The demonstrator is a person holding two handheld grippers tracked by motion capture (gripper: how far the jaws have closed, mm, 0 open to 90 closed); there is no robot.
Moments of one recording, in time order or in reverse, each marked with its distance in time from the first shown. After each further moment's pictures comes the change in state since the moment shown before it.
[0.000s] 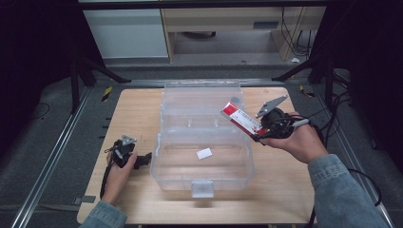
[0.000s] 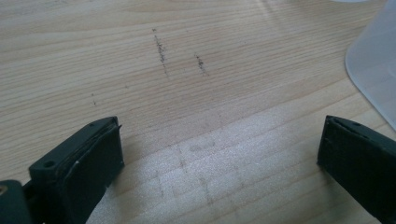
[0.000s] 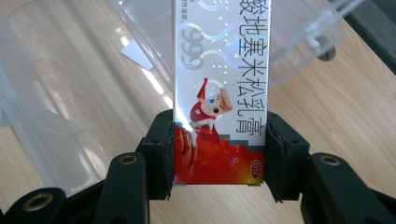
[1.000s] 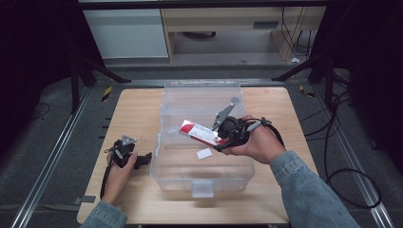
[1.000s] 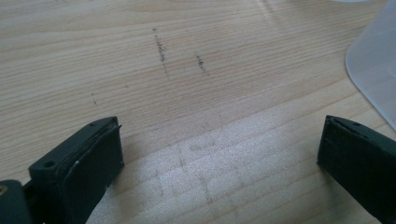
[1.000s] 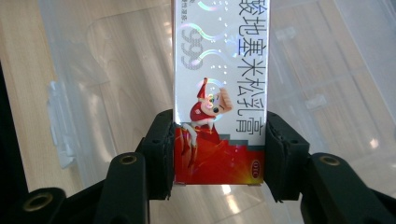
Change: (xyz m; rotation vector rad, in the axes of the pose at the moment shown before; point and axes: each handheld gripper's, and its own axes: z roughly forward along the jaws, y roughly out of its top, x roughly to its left) left arm 0.000 0.000 0.000 0.000 0.002 0.000; right arm 0.067 0.067 0.047 0.027 0.149 -0.222
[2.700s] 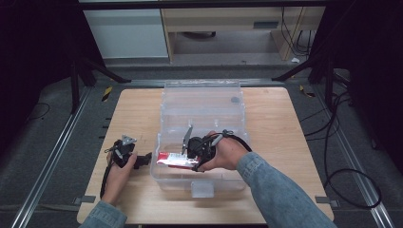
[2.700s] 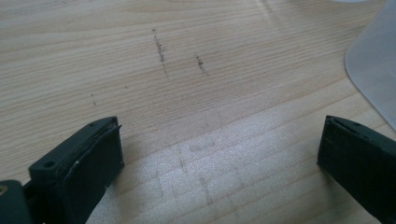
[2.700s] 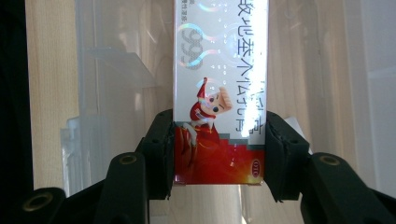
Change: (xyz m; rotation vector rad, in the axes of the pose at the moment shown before) left arm 0.000 0.000 0.000 -0.003 -0.005 0.000; right arm 0.039 0.037 0.090 0.145 0.194 -0.215
